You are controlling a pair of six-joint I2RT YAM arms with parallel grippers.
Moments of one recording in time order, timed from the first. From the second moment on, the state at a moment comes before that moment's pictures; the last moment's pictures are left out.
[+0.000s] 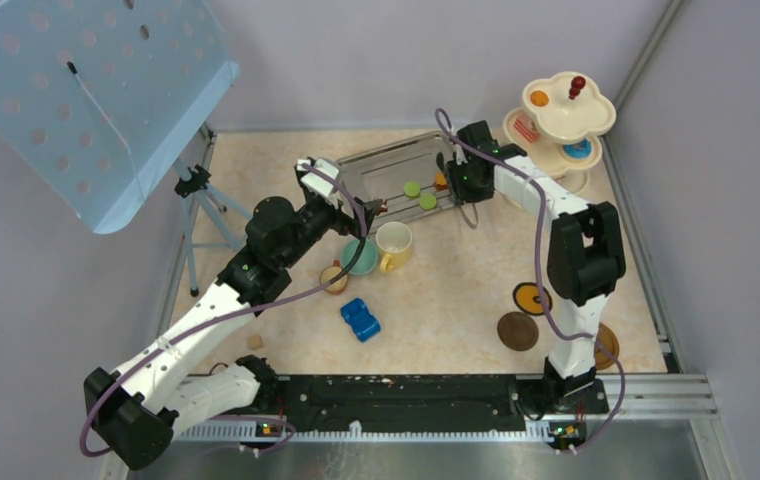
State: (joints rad) left arm -0.63 0.98 0.88 0.13 0.04 0.03; right arm 0.38 1.95 1.63 -0.69 0.06 0.11
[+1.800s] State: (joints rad) left arm -0.63 0.98 0.88 0.13 0.04 0.03; right arm 0.46 1.91 1.66 -0.73 0.22 0.07
